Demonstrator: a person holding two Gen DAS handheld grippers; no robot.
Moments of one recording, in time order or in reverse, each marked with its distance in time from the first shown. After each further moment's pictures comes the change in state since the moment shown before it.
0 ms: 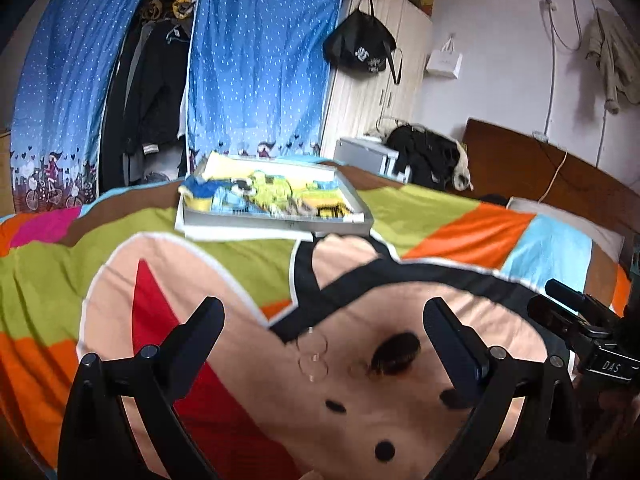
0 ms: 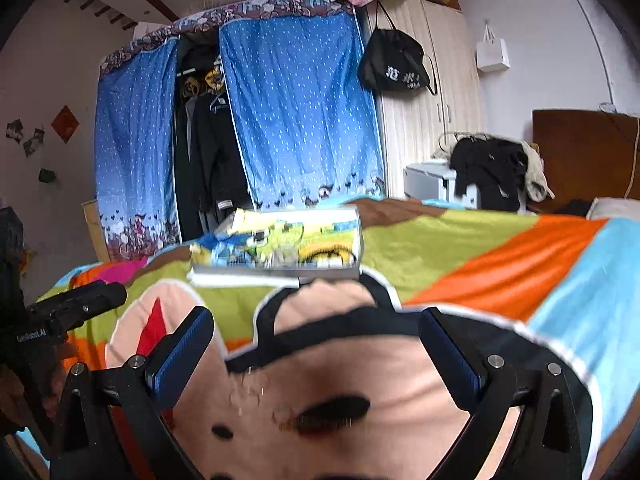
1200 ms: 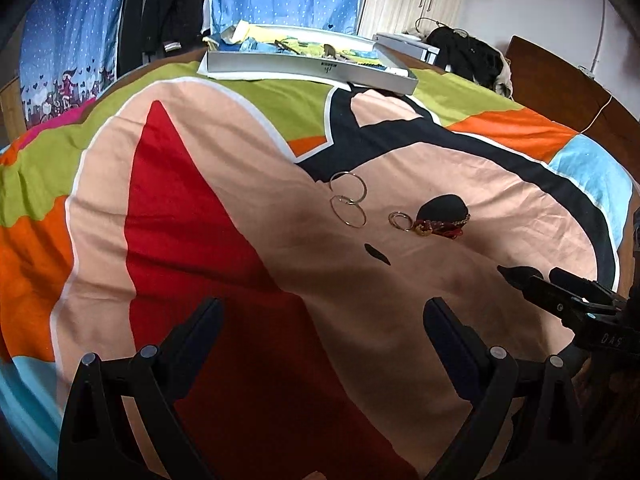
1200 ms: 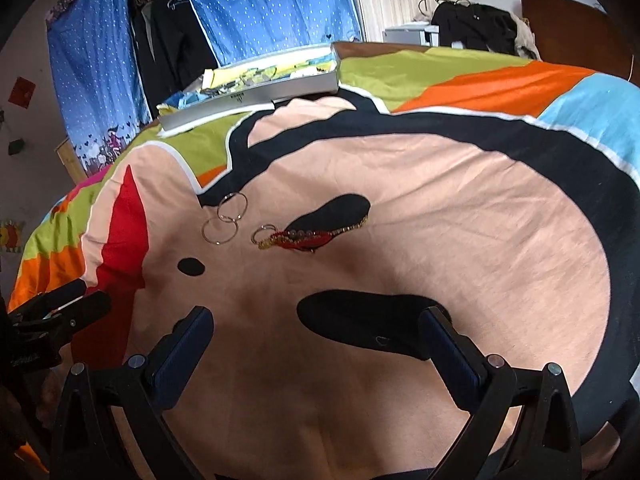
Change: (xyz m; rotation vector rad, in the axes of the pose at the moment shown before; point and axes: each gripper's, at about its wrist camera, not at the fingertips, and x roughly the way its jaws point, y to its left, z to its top) left arm 0.041 0.018 -0.100 -0.068 0.361 0.100; right arm 0.037 -0.012 -0.118 0.121 0.440 -0.022
